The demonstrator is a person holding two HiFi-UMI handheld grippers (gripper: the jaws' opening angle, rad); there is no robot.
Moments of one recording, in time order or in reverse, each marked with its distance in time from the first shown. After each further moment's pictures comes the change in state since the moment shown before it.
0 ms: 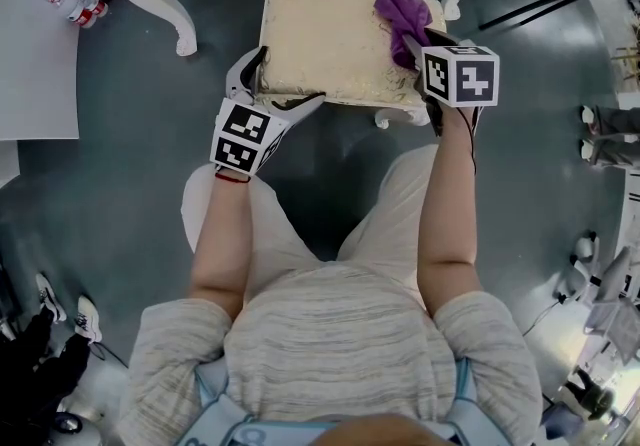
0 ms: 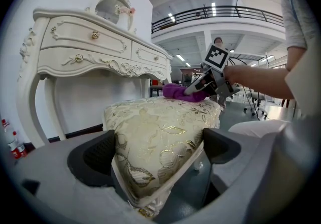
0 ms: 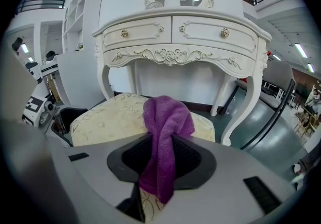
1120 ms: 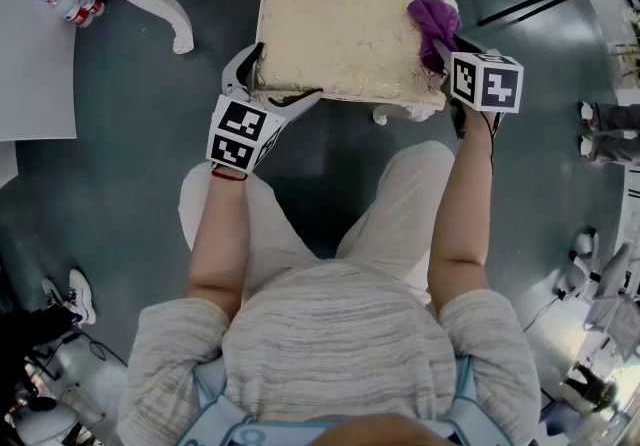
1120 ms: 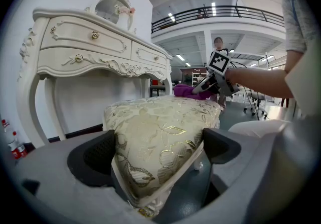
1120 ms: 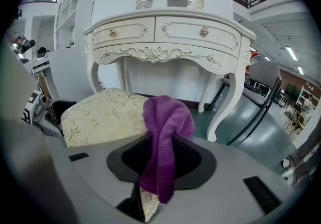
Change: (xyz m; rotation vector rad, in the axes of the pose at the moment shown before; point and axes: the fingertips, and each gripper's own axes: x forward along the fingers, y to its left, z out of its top) left arm 0.000 0.000 0.000 0.000 0.001 -0.001; right arm -0.021 -0.057 -0.026 0.027 0.027 -0.099
